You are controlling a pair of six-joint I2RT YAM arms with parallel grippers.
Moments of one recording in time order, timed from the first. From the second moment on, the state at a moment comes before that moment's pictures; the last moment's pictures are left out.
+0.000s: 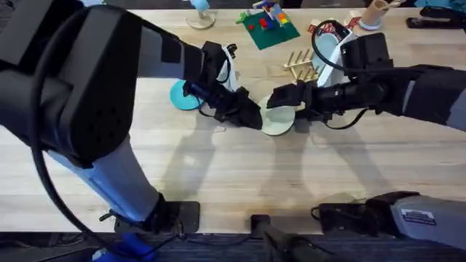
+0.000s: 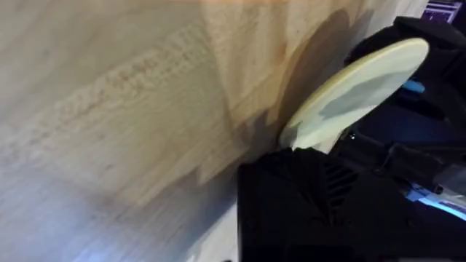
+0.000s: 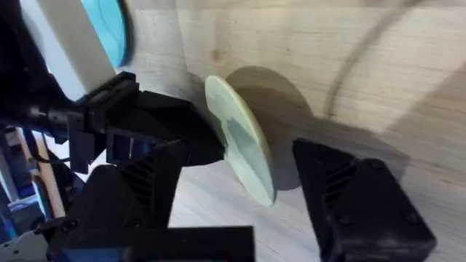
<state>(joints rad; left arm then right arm) -0.34 1.92 1.01 -0.62 0.92 -0.19 0.22 1.43 0.70 -0.36 -0.60 0.46</state>
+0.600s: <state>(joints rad) -0.34 1.92 1.01 -0.62 0.92 -0.19 0.22 1.43 0.70 -0.36 -0.59 0.47</state>
